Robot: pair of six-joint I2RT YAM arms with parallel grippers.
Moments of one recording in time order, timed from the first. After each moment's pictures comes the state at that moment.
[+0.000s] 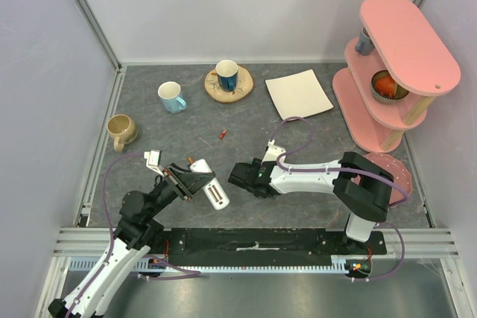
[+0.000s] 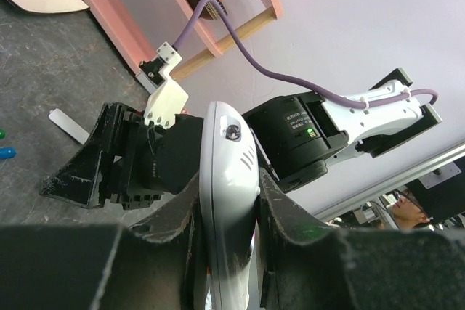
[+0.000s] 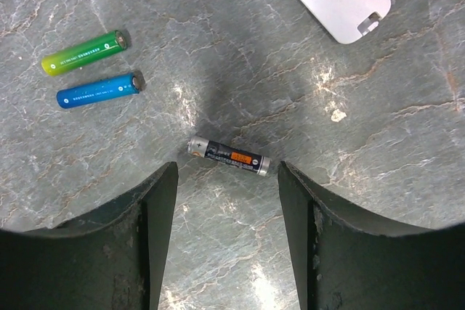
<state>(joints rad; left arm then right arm) -0.54 0.01 0.04 0.24 0.35 -1.15 1.15 1.75 1.02 -0.67 0.62 1.49</state>
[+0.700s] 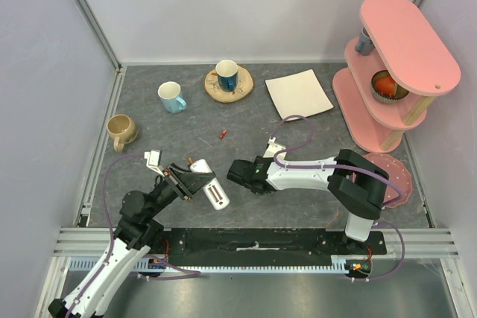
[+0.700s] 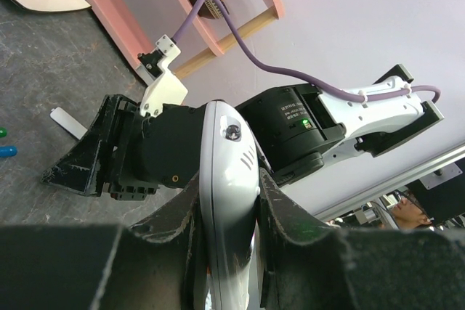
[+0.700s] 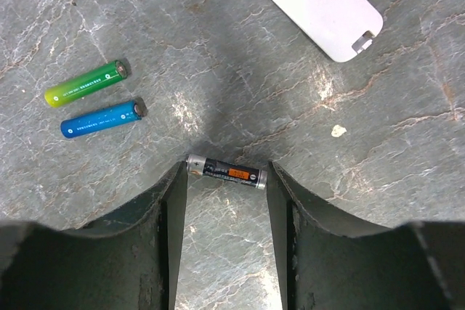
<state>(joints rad) -0.54 0.01 0.04 0.23 0.35 -1.15 1.12 1.79 1.06 -0.71 0.63 1.53</state>
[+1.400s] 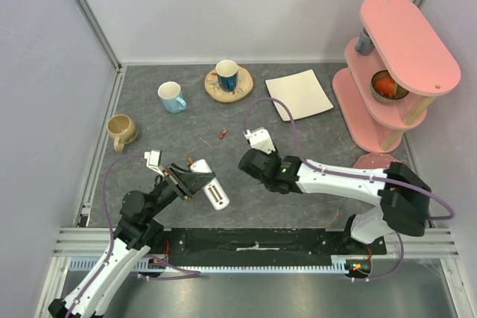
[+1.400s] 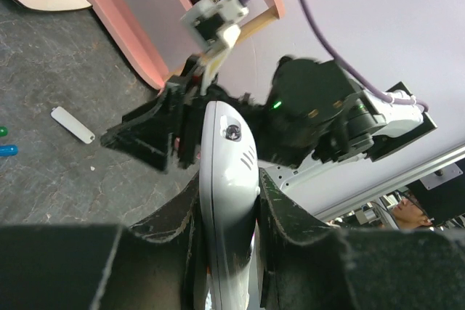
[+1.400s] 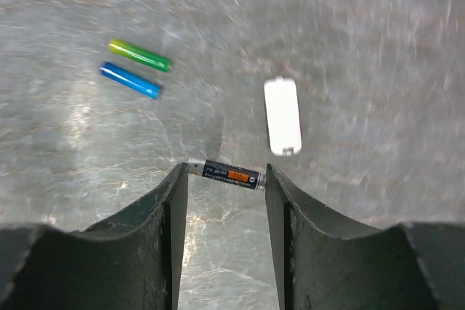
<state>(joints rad) -0.54 0.01 0.04 0.23 0.35 -1.15 1.12 1.53 0.98 -0.57 0.68 0.66</state>
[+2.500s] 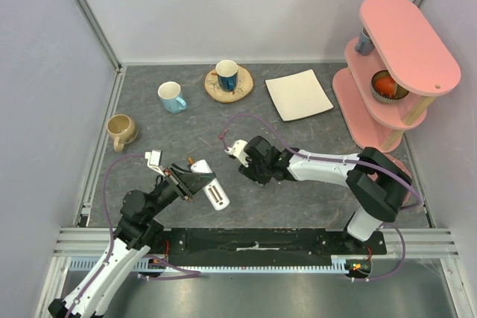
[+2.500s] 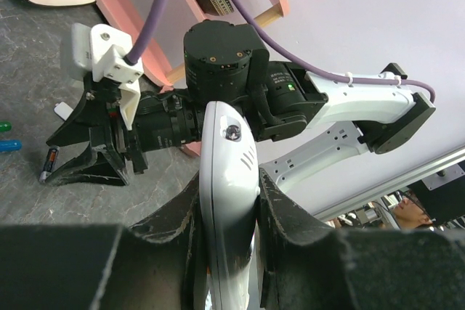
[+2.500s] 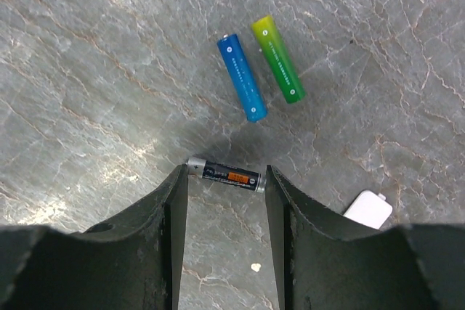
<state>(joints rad) -0.54 0.01 0.04 0.21 0.35 -1.15 0.93 1.65 0.91 -0.26 0.05 -0.14</state>
